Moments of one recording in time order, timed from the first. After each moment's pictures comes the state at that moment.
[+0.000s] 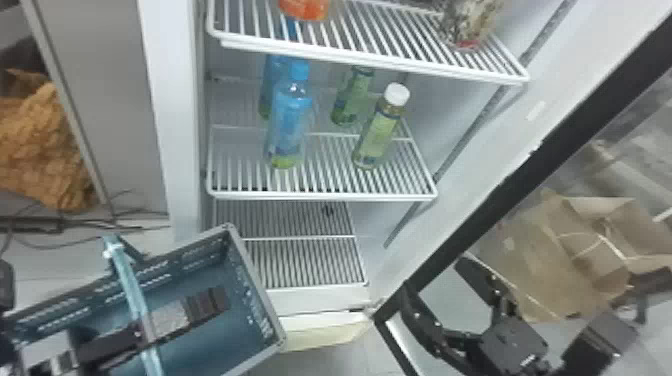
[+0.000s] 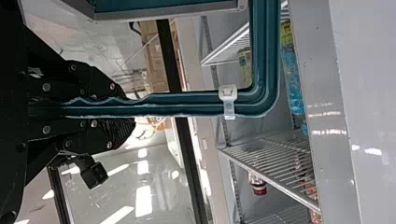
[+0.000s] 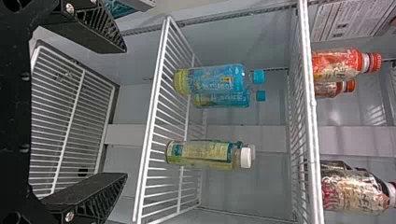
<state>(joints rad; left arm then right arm) 0.42 0.06 0.24 -2.05 1.15 1.35 -0.62 1.02 -0.08 -0.35 -2.35 -0.25 0.02 0.49</state>
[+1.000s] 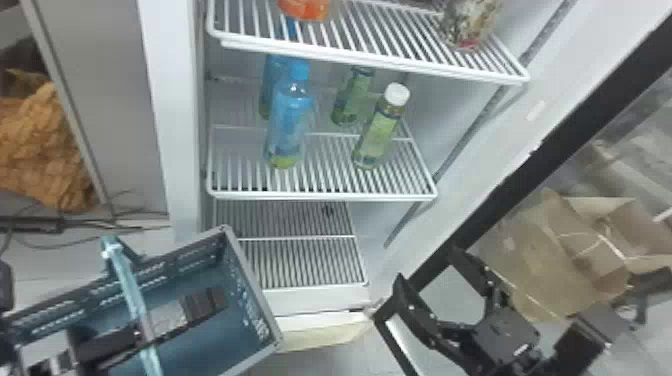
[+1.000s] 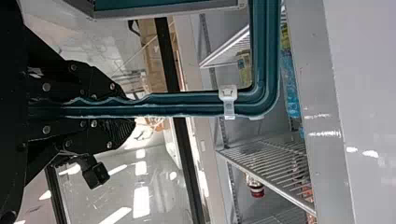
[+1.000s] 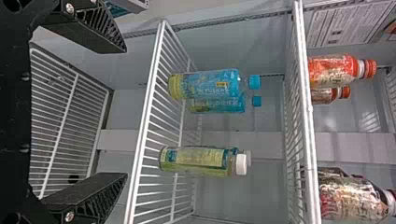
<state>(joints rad) 0.42 0.05 0.25 -2.05 1.14 1.36 -0.62 0.97 -0.09 -0.34 -2.33 -0.24 0.02 0.52</state>
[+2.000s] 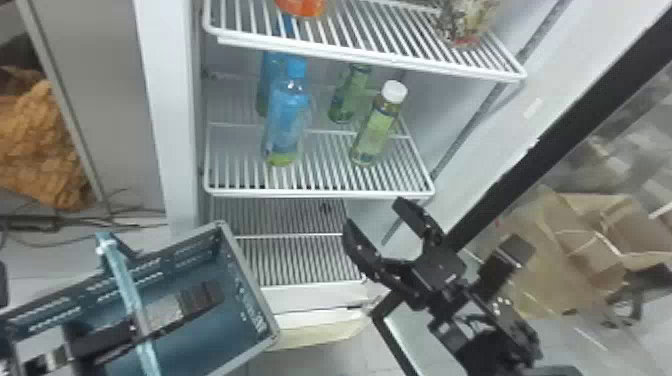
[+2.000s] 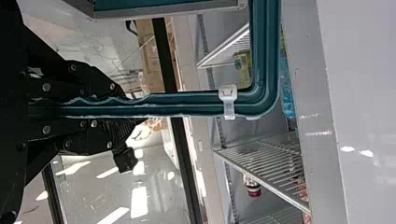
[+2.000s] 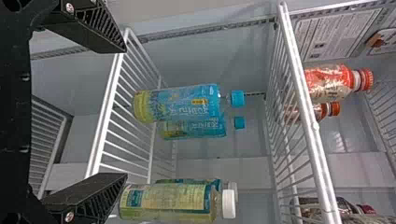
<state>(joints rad) 0.41 0.05 0.26 -2.04 1.14 1.35 -0.62 0.62 -0.14 -0.19 -2.10 -0.25 0.04 0.54</state>
